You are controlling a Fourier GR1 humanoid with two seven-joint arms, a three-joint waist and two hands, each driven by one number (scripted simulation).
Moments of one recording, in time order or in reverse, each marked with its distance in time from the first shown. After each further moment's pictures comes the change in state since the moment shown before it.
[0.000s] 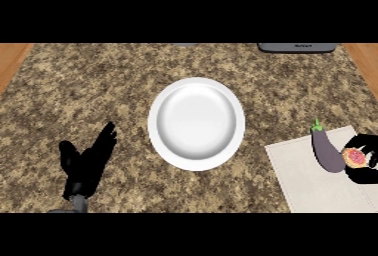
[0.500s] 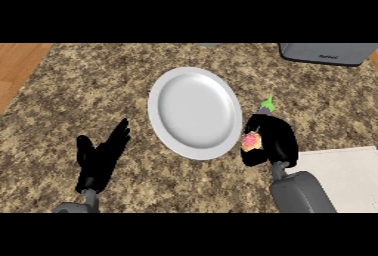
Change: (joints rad) left arm -0.048 -0.020 -0.051 0.023 -0.019 -0.025 0.013; right arm -0.169 0.428 0.374 -0.187 0.236 -0.149 0.338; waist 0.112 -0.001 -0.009
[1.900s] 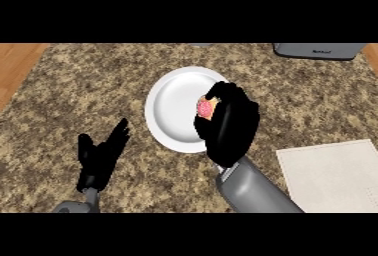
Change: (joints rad) left arm -0.008 -0.005 0.009 0.016 -0.007 0.011 0.005; right arm -0.329 0.092 0.337 0.002 0.626 -0.513 0.675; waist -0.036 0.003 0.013
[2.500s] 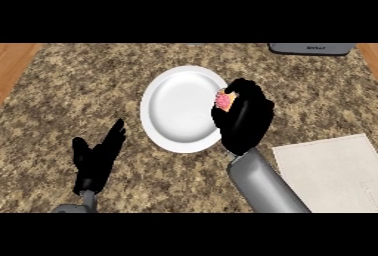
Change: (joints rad) left arm 0.020 -0.002 0.014 -0.013 -0.002 0.008 -0.027; right arm 0.028 0.000 -0.118 0.126 0.133 -0.151 0.020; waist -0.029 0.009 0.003
